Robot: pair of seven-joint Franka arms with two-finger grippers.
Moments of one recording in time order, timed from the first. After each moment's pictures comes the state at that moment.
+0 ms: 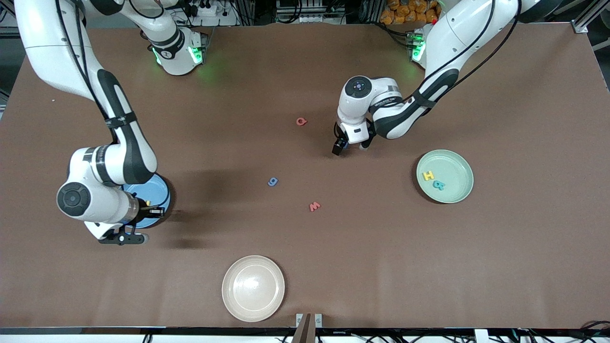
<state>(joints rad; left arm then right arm) -0.03 0.63 -0.72 -2.20 0.81 2.60 -2.43 0.00 0.63 0.05 -1.61 -0.06 2.10 0.11</state>
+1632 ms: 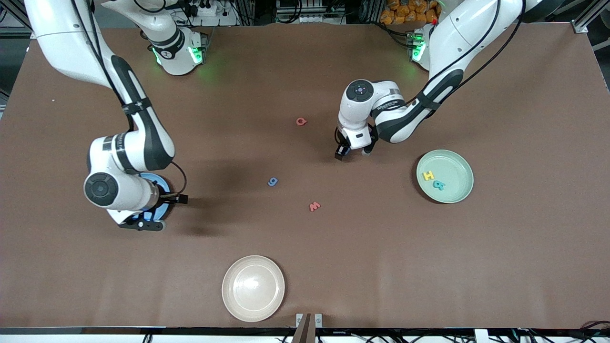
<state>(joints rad) -0.02 0.63 -0.72 -2.15 0.81 2.57 -2.43 0.12 0.56 0.07 -1.69 -0.03 2.06 0.35</state>
